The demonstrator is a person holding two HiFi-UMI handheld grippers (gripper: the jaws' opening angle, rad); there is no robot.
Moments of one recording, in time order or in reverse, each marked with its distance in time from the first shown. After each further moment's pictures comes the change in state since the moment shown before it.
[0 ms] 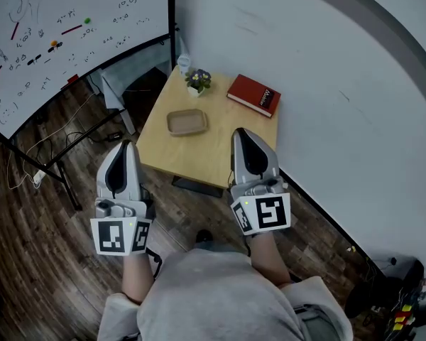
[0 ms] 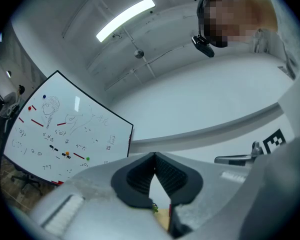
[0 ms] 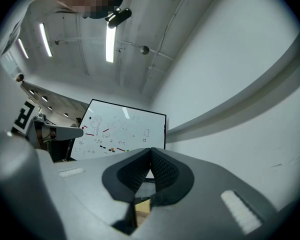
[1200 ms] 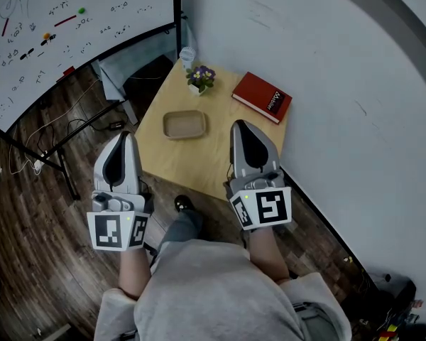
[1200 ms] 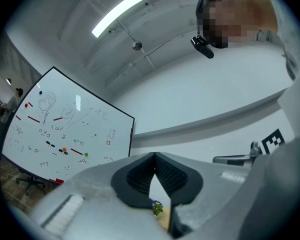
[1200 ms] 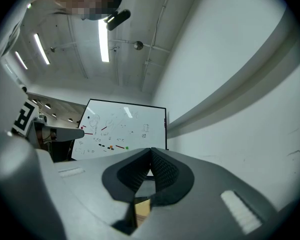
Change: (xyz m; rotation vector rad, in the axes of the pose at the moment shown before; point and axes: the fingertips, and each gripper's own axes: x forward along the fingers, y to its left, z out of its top) left arm 0.077 -0.004 -0.048 0.036 0.053 0.052; right arm 0.068 -0.058 -0.049 0.070 0.027 0.069
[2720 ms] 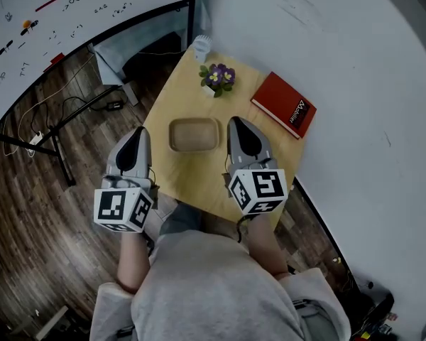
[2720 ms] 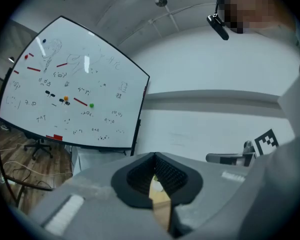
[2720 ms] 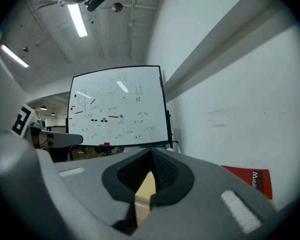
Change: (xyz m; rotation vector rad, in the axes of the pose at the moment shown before) left arm 0.102 0.083 -0.169 -0.172 0.382 0.046; right arm 0.139 -0.032 -0.166 0.159 0.373 0.023
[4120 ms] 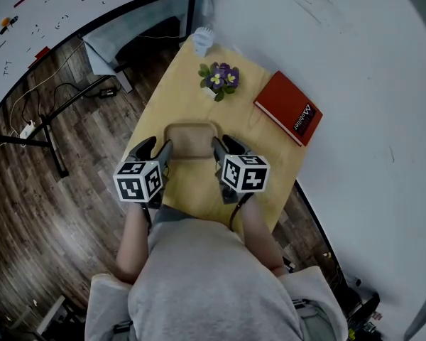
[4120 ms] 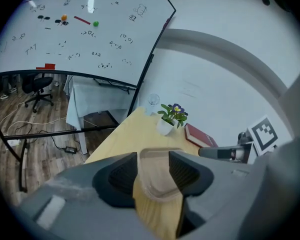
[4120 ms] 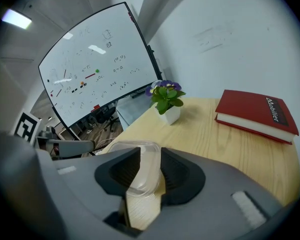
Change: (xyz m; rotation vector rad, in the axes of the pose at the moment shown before) left arm 0.072 0.026 -0.197 -0.240 0.608 -0.017; right arm 0.056 -0.037 -0.194 0.287 0.609 0.001
